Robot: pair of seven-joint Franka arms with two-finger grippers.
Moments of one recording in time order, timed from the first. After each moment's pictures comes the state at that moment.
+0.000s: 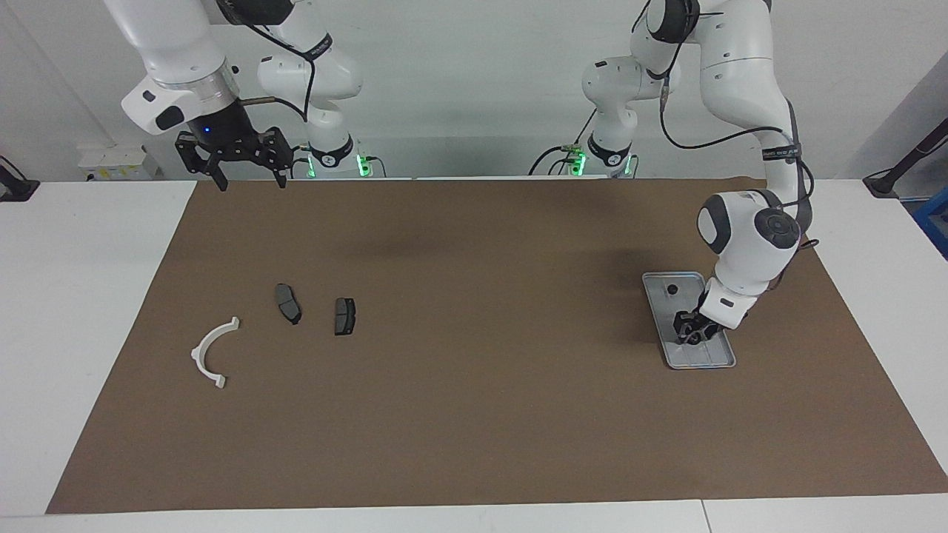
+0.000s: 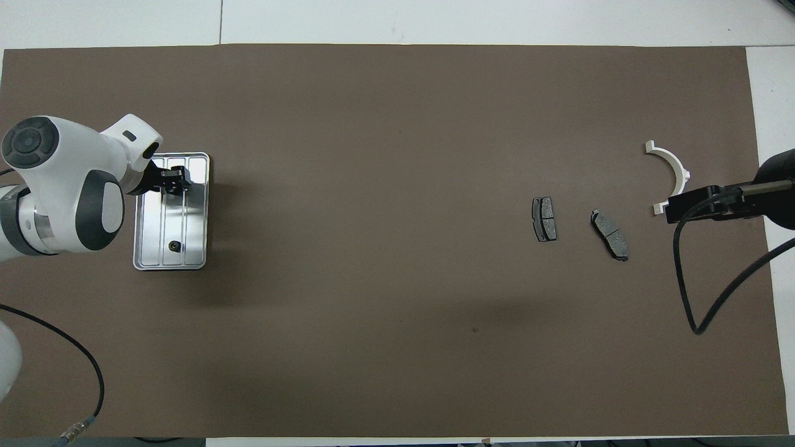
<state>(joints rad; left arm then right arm) 0.07 0.36 -0.08 -1.93 0.06 2.34 -0.08 -0.01 -0.09 0.05 -1.65 0.01 1.53 0.02</state>
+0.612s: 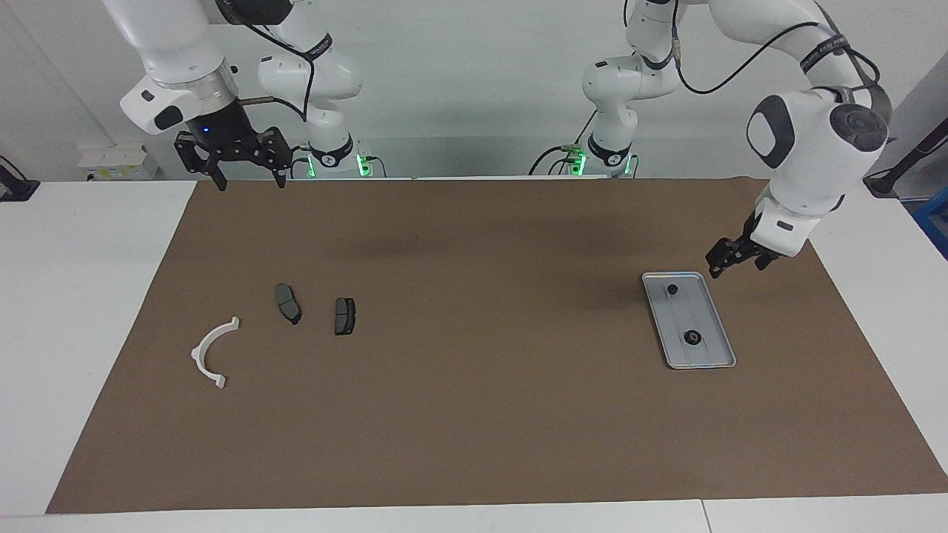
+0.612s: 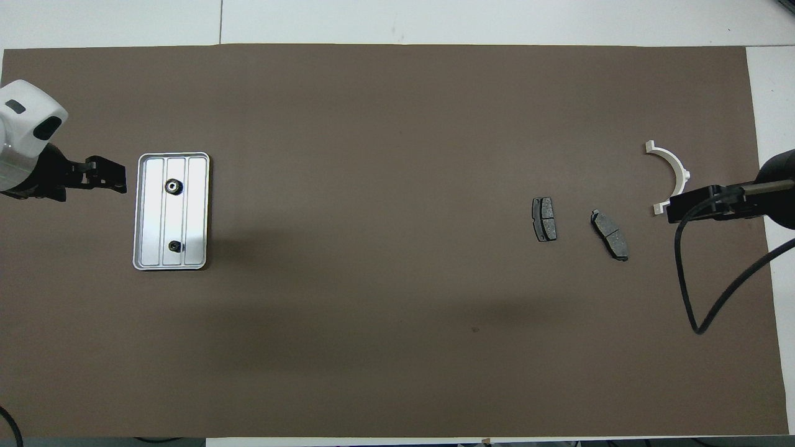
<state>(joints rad) 0.08 0.08 -0.09 -1.74 0.06 1.77 -0.08 -0.01 -0.09 0.05 -1.65 0.01 1.53 0.02</state>
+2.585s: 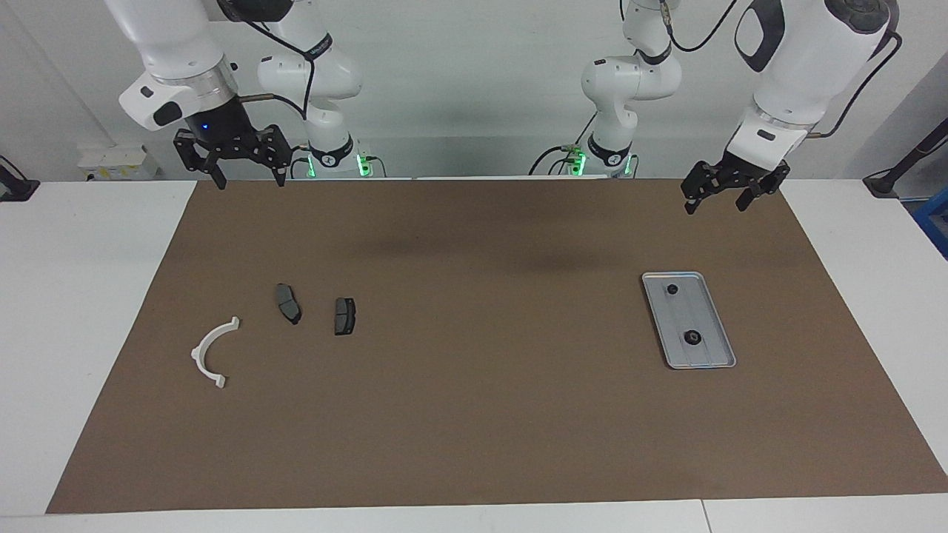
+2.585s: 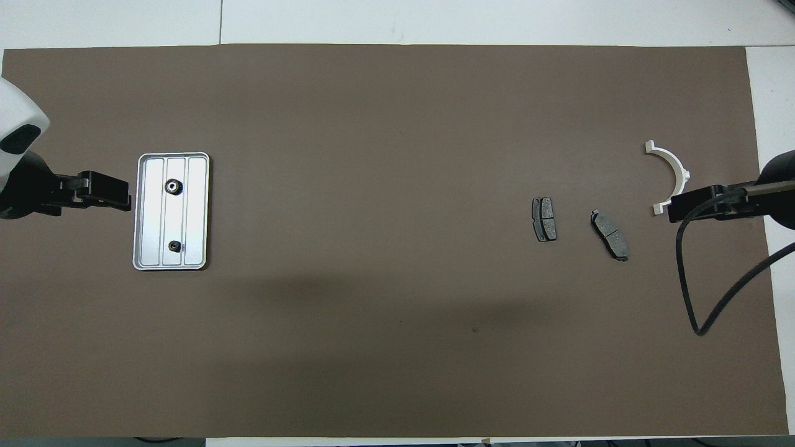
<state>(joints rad) -0.02 -0.05 -0.08 -1.68 -0.01 1.62 -0.09 -0.01 -0.10 0.05 -1.65 0.01 1.54 0.02</state>
